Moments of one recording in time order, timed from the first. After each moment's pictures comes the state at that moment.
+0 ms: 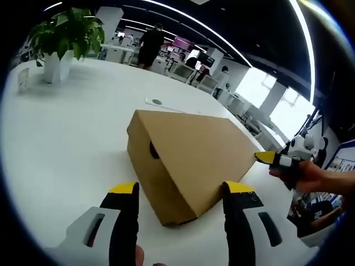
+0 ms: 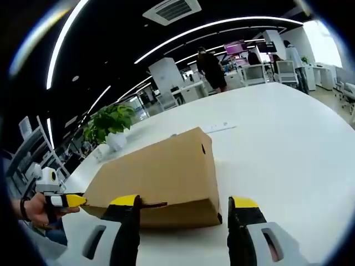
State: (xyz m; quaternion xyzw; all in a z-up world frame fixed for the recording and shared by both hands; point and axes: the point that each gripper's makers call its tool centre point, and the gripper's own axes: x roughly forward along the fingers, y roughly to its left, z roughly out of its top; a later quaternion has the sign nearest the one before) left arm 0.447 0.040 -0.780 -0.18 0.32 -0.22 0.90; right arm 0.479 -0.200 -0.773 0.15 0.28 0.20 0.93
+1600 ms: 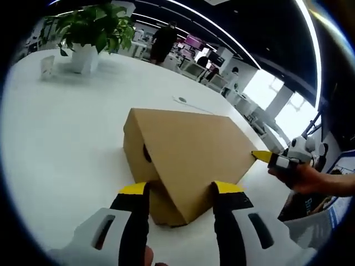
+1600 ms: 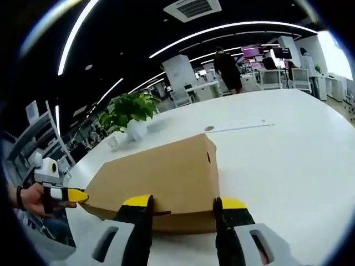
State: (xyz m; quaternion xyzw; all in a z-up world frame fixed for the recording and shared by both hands) left arm 0.384 0.146 -0.769 -0.19 0.34 -0.20 0.90; right arm 0.450 -0.083 -0.772 0.12 0.28 0.24 0.92
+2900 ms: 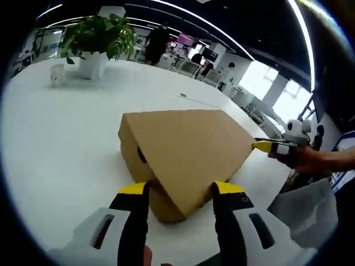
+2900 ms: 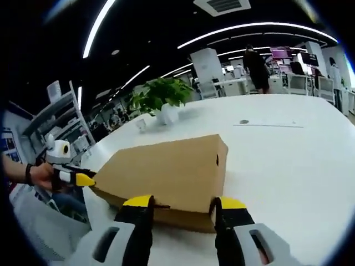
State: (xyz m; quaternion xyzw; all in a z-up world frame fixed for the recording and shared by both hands) left arm 0.322 0.182 -0.764 -0.12 0.34 -0.24 0.90; right arm 0.390 -0.036 -0.765 0.06 0.28 0.36 0.89
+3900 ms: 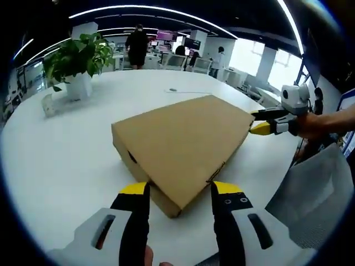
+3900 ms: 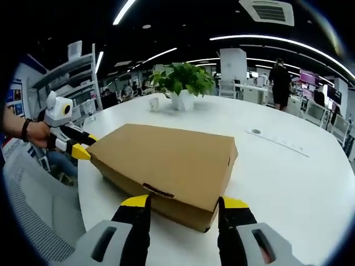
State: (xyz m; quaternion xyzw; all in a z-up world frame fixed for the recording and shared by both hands) left arm 0.317 0.189 -0.763 -0.03 0.34 -0.24 0.91; right arm 0.386 -0.033 -0.766 -0.07 0.27 0.39 0.88
